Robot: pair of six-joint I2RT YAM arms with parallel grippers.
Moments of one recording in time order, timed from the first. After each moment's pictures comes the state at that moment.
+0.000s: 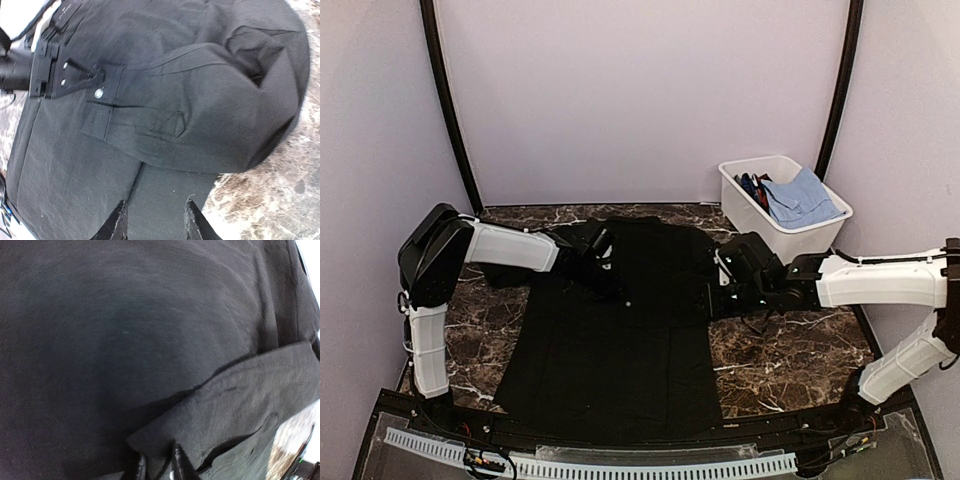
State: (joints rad) left arm -0.71 2.03 1.33 -0.29 0.17 -0.75; right arm 0.91 1.41 0.86 -0.30 0.10 0.62
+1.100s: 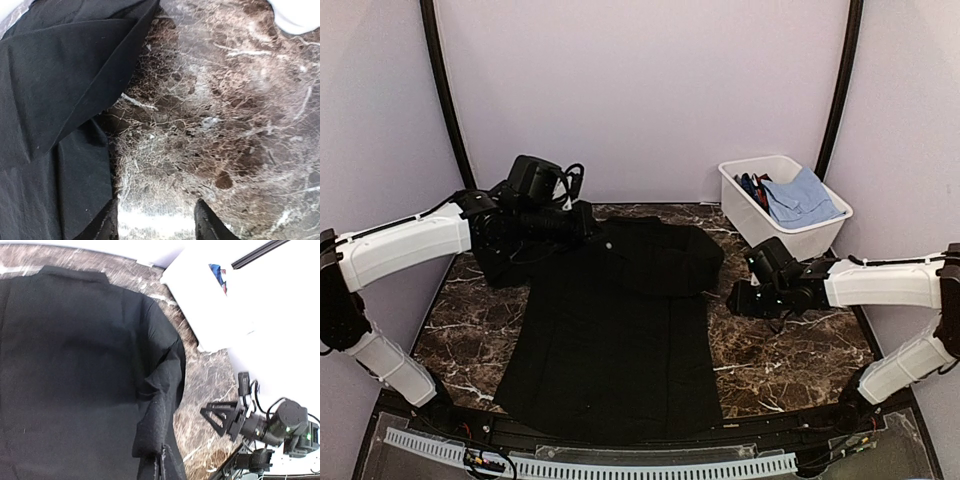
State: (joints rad) left arm -0.73 1.50 1.30 -0.39 0.13 -0.76; right arm 0.71 1.35 0.72 -0.31 0.18 0.72
